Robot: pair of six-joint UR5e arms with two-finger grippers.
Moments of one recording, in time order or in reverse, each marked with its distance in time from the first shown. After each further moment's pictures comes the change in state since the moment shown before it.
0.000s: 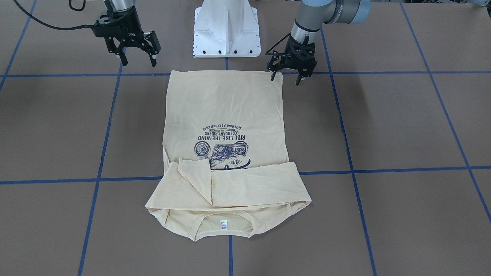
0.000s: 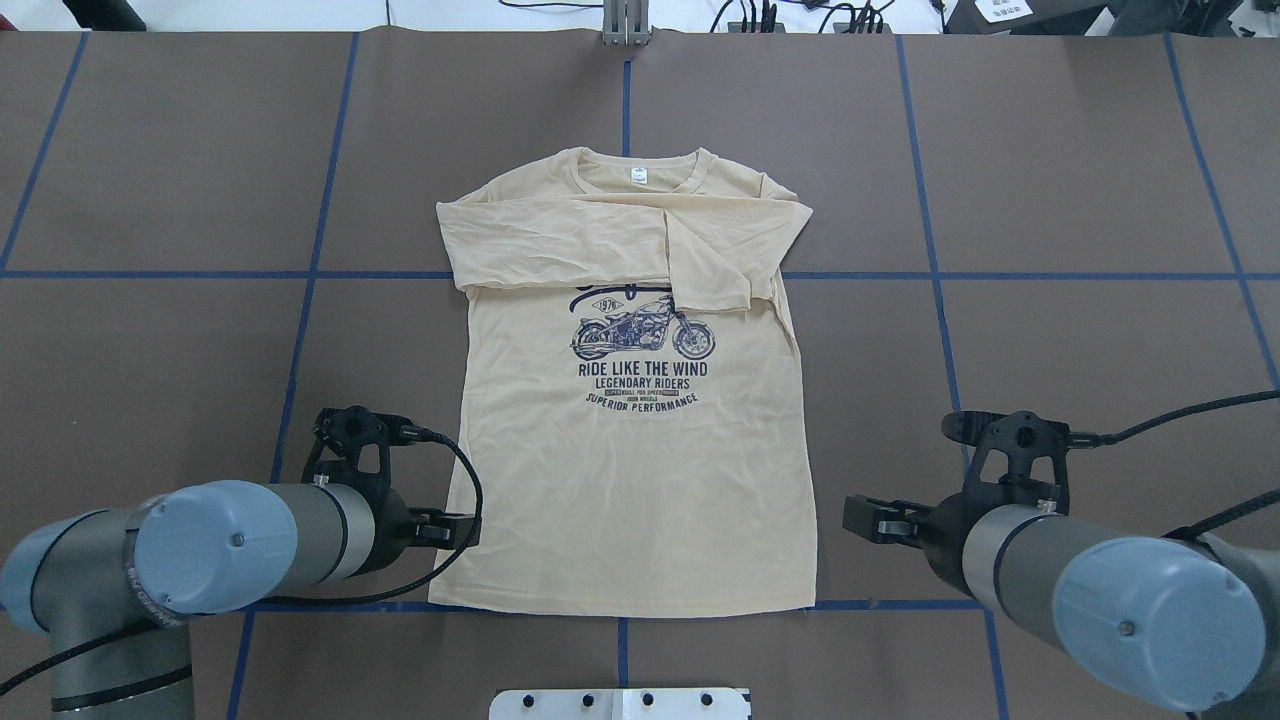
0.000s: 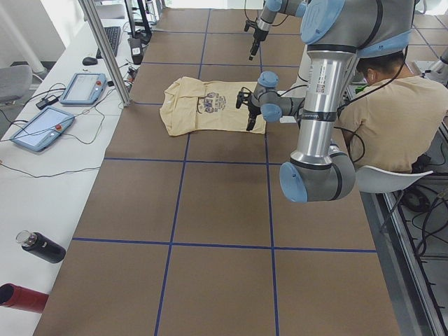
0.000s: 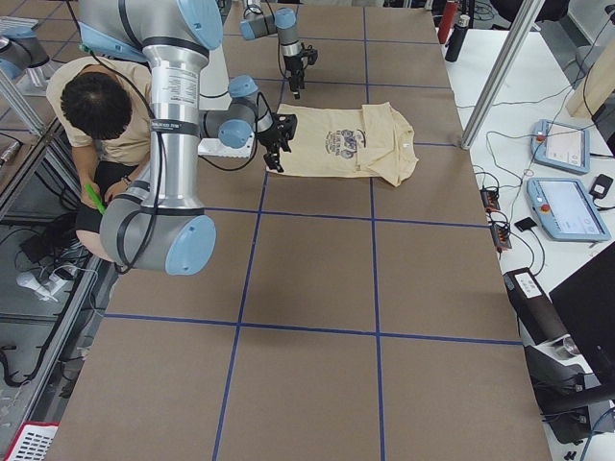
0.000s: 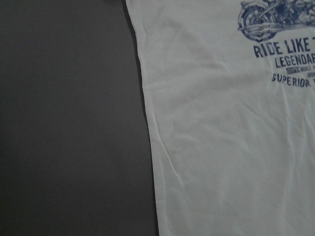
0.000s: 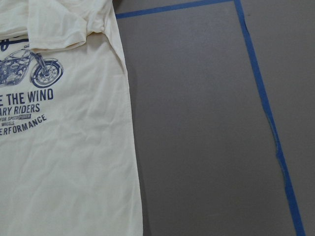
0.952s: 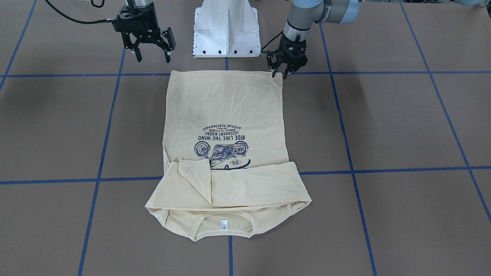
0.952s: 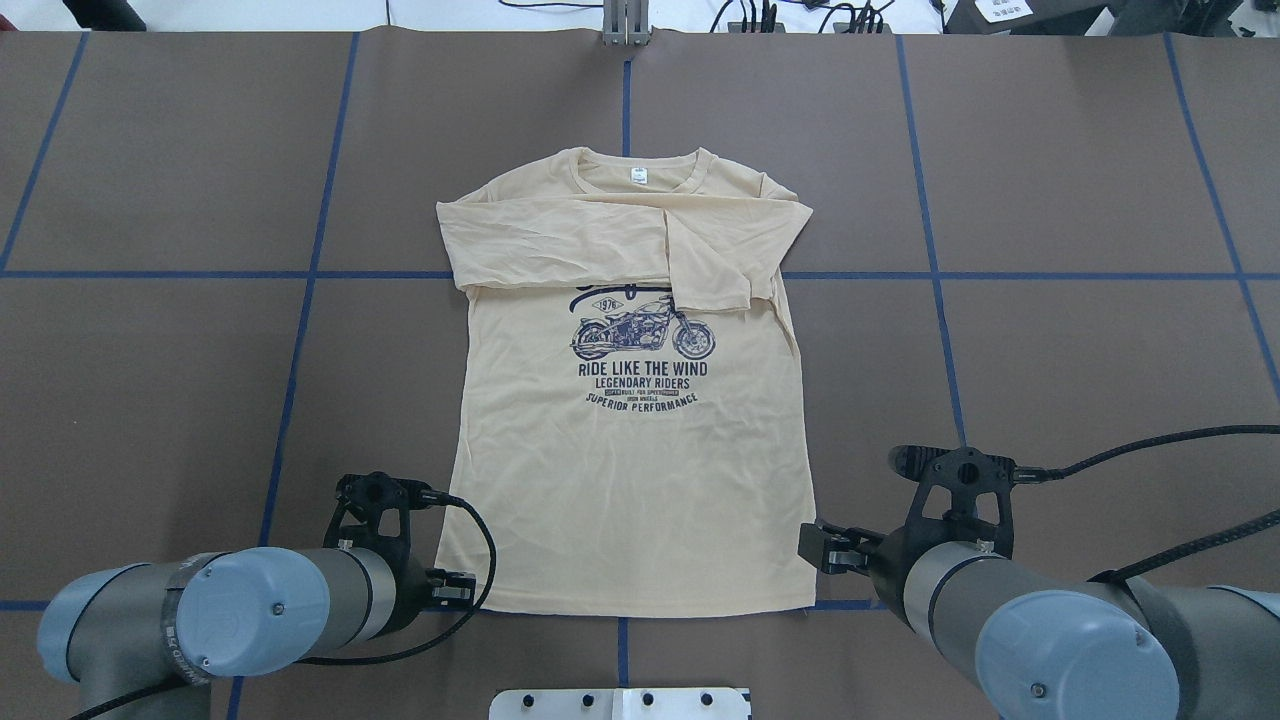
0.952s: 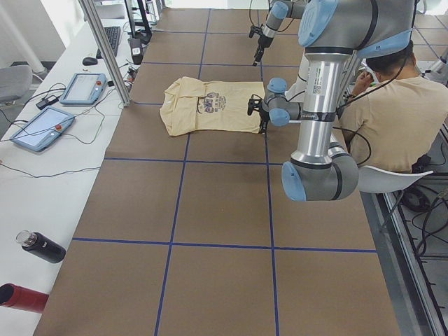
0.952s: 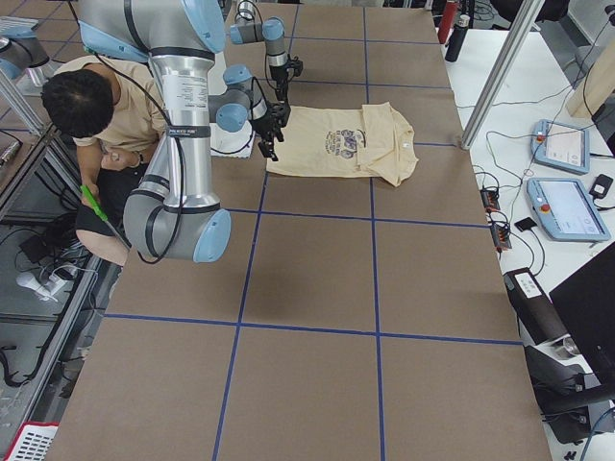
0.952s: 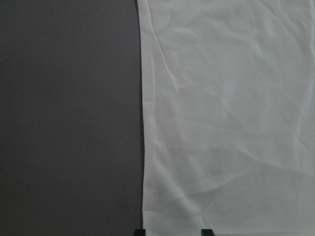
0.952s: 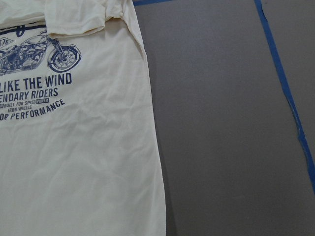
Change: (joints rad) left arm 0.081 -0.001 0.037 -0.005 0.005 -0.065; right arm -0.068 0.062 -0.015 -0.064 -0.068 0.043
